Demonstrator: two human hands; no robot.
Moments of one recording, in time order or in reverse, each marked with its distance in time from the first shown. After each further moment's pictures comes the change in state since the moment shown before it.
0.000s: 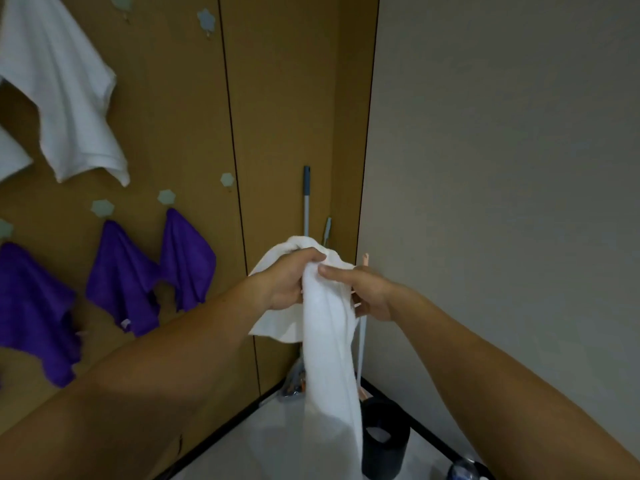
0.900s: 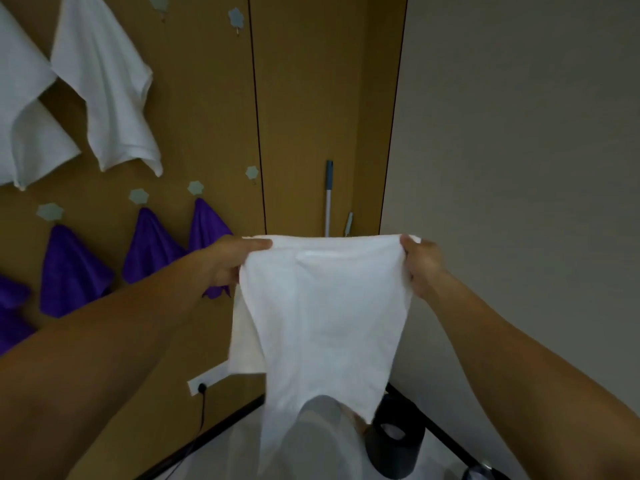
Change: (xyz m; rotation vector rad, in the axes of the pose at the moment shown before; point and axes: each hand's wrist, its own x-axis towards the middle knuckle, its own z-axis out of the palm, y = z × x) left_hand -0.052 0.019 -0.104 0.153 0.376 0.006; right_hand 0.015 0.002 -0.051 0.263 0.648 -0.143
